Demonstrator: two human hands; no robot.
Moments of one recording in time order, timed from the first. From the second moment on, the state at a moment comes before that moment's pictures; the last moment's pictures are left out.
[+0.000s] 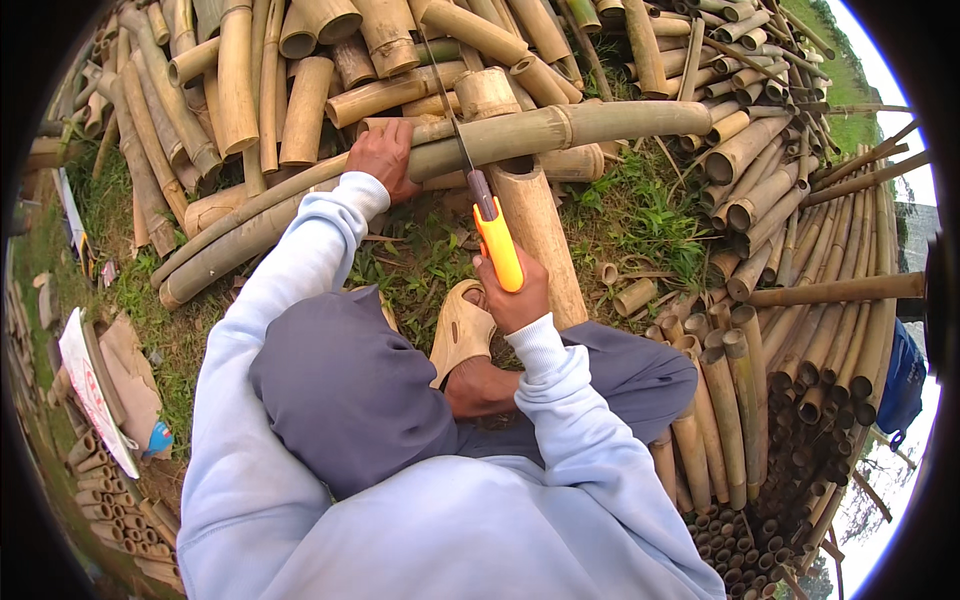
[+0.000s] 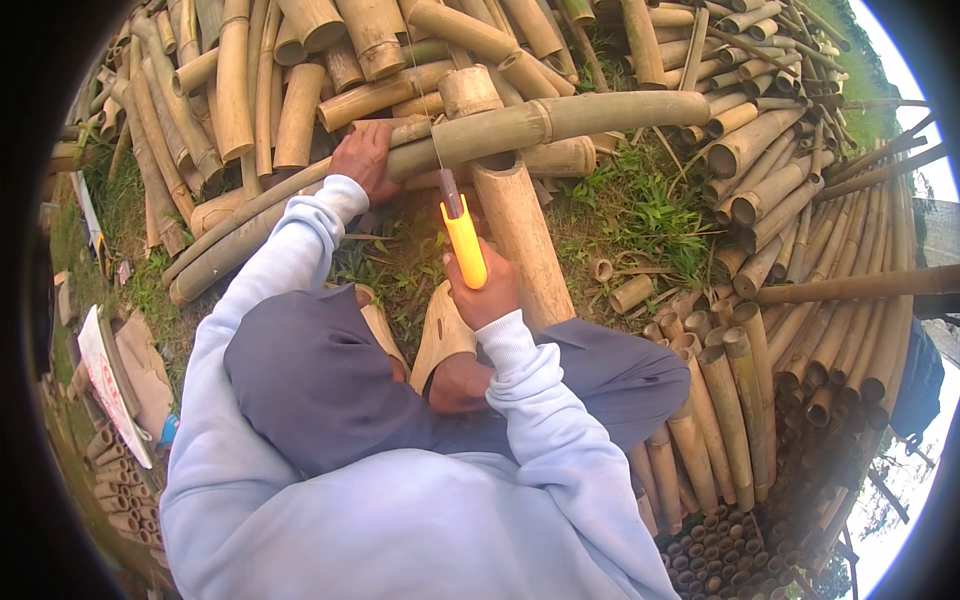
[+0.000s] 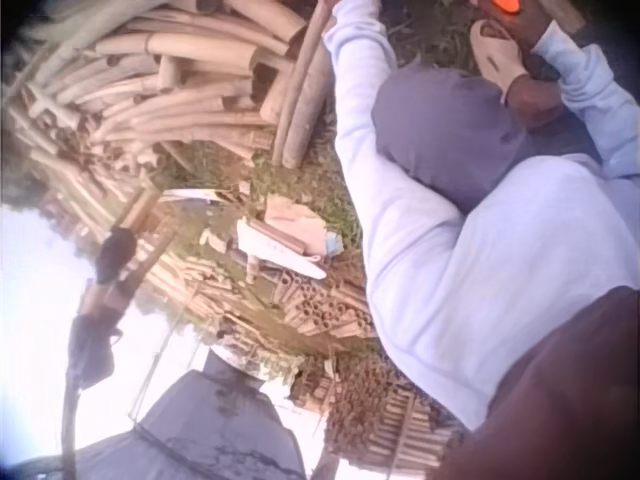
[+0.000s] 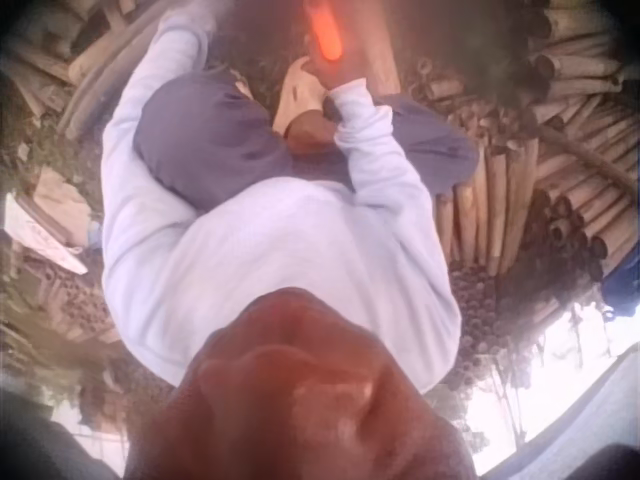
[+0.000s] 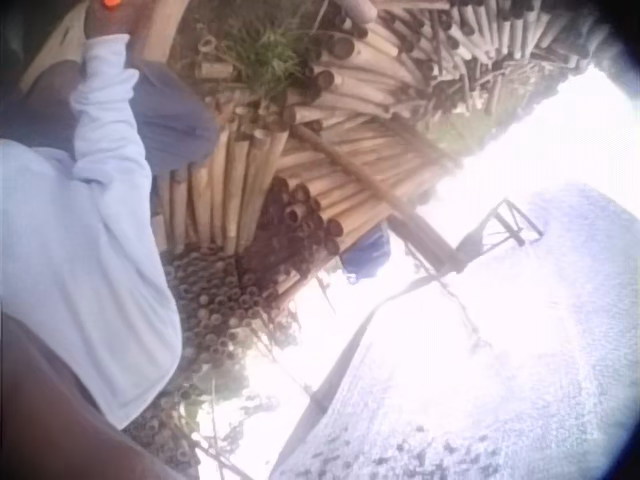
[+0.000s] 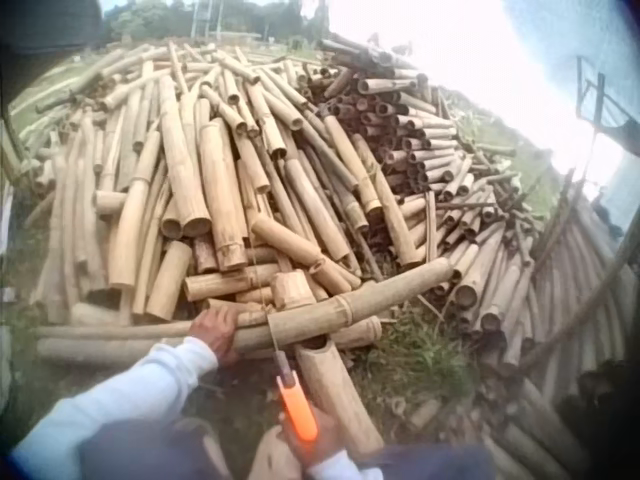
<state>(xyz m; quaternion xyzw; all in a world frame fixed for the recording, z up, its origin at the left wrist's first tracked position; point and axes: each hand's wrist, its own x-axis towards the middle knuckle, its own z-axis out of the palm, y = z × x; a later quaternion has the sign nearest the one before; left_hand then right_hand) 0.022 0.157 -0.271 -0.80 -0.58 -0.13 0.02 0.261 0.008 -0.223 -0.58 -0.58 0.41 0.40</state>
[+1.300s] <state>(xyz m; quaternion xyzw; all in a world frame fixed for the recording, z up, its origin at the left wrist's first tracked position) 0.015 0.180 -0.249 -0.78 -0.58 -0.01 -0.23 0.300 -0.080 -0.183 -0.62 -0.60 0.37 0.34</state>
